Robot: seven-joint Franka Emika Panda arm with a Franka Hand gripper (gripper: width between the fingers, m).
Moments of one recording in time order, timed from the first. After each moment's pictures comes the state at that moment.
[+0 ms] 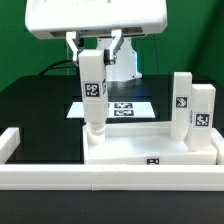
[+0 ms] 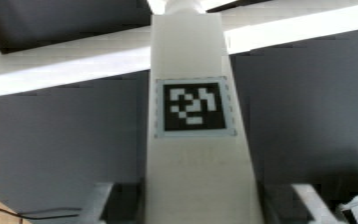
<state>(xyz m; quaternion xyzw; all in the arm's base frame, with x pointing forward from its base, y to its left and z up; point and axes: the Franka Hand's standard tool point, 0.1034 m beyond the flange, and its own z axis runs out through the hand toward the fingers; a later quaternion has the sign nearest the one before) 0.623 -0.064 0.169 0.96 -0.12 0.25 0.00</state>
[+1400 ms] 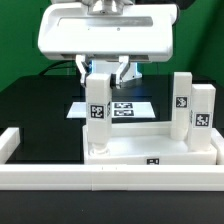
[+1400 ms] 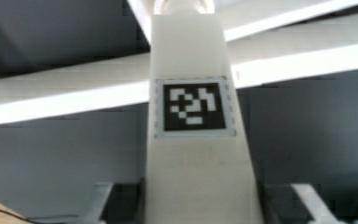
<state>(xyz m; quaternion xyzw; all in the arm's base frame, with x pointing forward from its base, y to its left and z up) 0.612 -0.054 0.129 0.96 -0.12 0.27 0.03</state>
